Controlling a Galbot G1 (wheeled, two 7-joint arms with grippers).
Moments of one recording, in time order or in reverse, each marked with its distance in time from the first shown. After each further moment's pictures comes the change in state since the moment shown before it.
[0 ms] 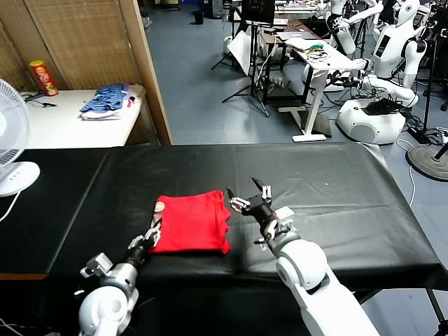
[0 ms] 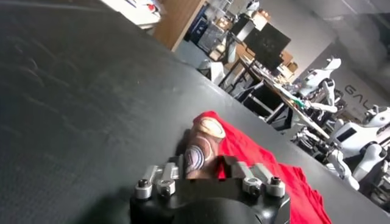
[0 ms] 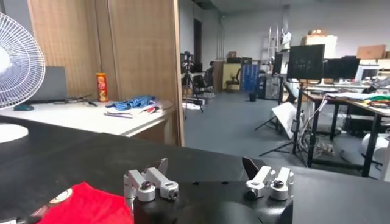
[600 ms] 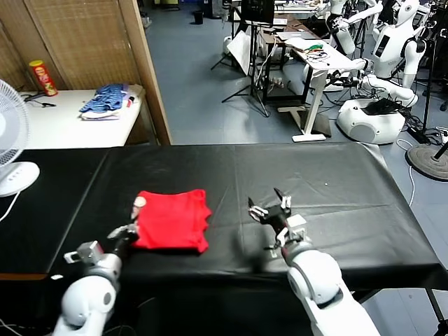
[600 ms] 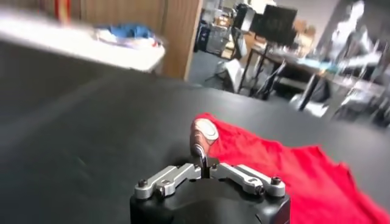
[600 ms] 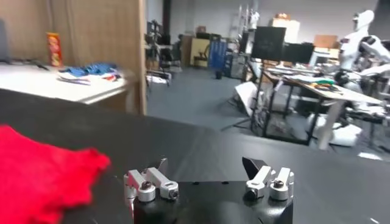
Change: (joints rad) left arm -0.012 0.183 -0.040 -0.039 0.361 0.031 -0.031; right arm -0.154 0.006 0.112 0.091 -0.129 -0.117 0.049
